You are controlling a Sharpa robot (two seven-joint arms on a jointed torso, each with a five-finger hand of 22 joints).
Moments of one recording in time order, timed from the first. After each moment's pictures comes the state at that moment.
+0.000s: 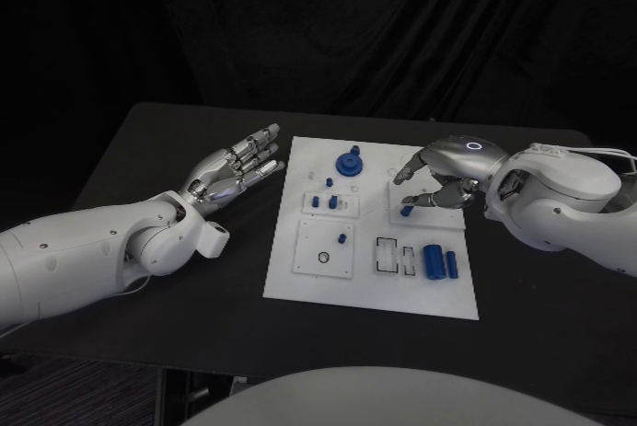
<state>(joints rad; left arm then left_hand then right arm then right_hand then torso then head) 1.18 -0.94 -0.21 1.47 -0.25 -0.01 0.68 1.55 0.17 -0.20 0.26 0.53 0.17 -0.05 0.02 0.02 0.02 0.06 0.01 0.00 0.00 0.15 0.00 0.00 0.16 0.09 0.26 0.04 0.26 1.40 -0.99 -0.25 1.72 -1.66 -0.24 -0.12 1.38 -0.13 0.18 0.26 0.19 0.89 0.06 0.08 0.14 0.82 0.11 0.28 0.11 1.44 0.00 1.30 1.12 0.10 1.39 0.11 1.03 1.31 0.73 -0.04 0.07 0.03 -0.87</state>
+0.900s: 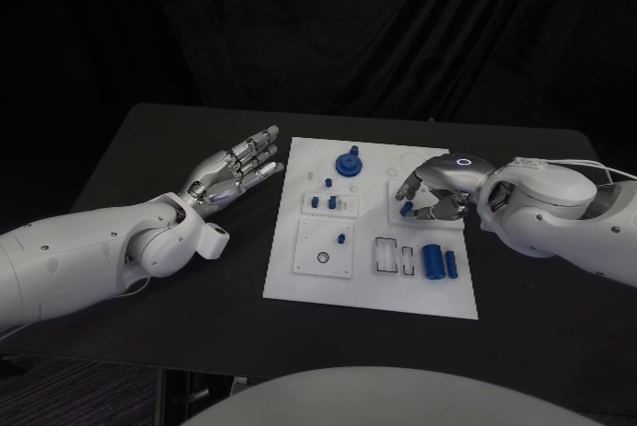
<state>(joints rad) 1.18 -0.93 -0.21 1.46 -0.25 -0.01 0.68 1.55 0.17 -0.19 0.26 0.53 0.17 -0.05 0.02 0.02 0.02 0.06 0.01 0.00 0.00 0.15 0.00 0.00 0.16 0.09 0.26 0.04 0.26 1.35 -0.95 -0.25 1.66 -1.65 -0.19 -0.12 1.43 -0.11 0.19 0.23 0.19 0.89 0.09 0.08 0.12 0.94 0.10 0.25 0.08 1.45 0.01 1.29 1.11 0.10 1.39 0.11 1.02 1.31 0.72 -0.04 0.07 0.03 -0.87</state>
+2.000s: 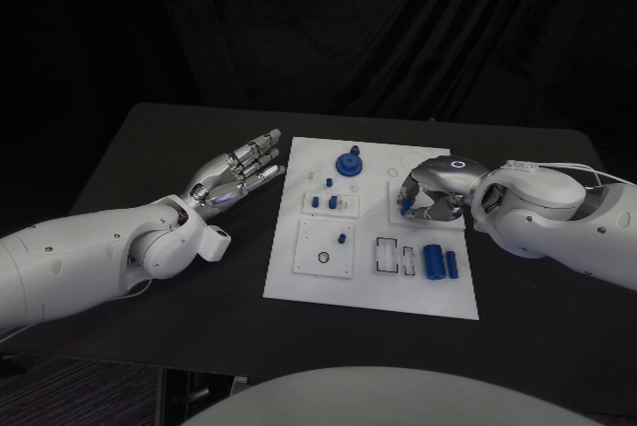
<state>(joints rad) 1.17 -0.93 -0.21 1.46 -0.25 -0.01 0.68 1.56 0.17 -0.19 0.25 0.55 0.18 -0.05 0.02 0.02 0.01 0.06 0.01 0.00 0.00 0.15 0.00 0.00 0.16 0.09 0.26 0.04 0.25 1.33 -0.92 -0.25 1.63 -1.65 -0.21 -0.10 1.48 -0.10 0.31 0.15 0.19 1.06 0.13 0.14 0.16 1.14 0.08 0.18 0.07 1.45 0.00 1.28 1.11 0.10 1.40 0.11 1.01 1.31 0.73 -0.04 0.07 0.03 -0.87</state>
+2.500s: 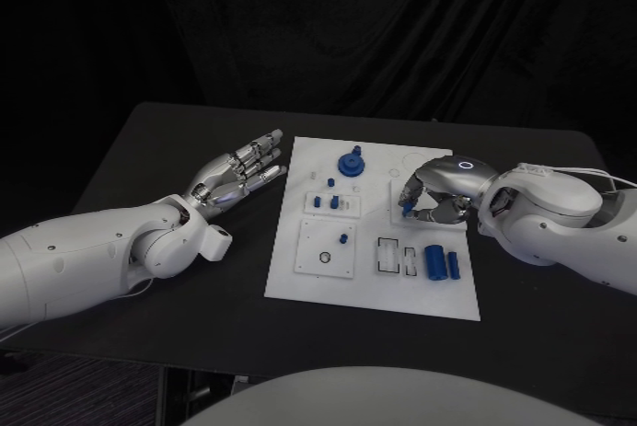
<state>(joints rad) 1.17 -0.93 -0.21 1.46 -0.25 -0.01 0.68 1.56 0.17 -0.19 0.25 0.55 0.18 -0.05 0.02 0.02 0.01 0.07 0.01 0.00 0.00 0.15 0.00 0.00 0.16 0.09 0.26 0.04 0.25 1.34 -0.96 -0.25 1.69 -1.65 -0.25 -0.10 1.48 -0.10 0.32 0.15 0.19 1.09 0.12 0.15 0.17 1.17 0.07 0.17 0.07 1.45 0.00 1.28 1.11 0.10 1.40 0.10 1.01 1.31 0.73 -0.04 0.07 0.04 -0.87</state>
